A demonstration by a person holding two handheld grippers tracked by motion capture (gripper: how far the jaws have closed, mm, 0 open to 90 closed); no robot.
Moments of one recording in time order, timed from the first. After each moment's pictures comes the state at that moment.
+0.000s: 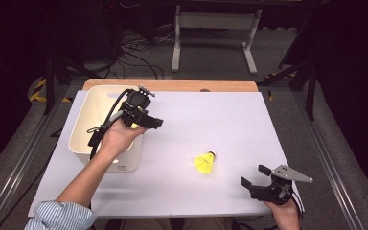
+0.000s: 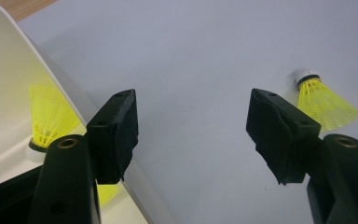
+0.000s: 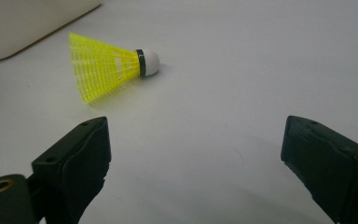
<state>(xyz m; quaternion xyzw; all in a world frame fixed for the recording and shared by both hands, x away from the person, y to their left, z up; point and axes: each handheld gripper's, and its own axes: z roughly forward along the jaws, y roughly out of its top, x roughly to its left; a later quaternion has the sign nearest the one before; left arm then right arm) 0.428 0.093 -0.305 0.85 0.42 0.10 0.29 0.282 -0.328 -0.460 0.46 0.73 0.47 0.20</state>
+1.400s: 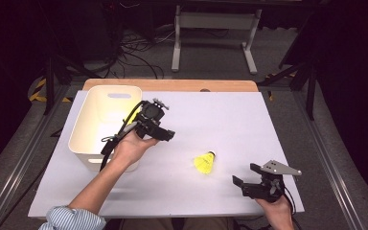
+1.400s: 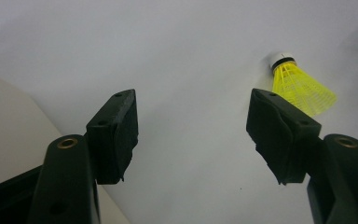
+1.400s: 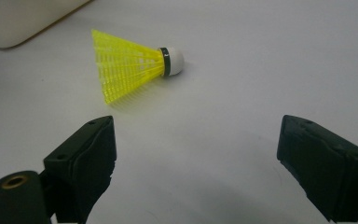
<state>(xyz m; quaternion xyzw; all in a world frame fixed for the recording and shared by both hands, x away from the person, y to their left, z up) 0.415 0.062 -0.329 0.87 0.39 0.08 0.28 0.289 -0.299 -0.445 0.45 0.76 0.44 0.18</state>
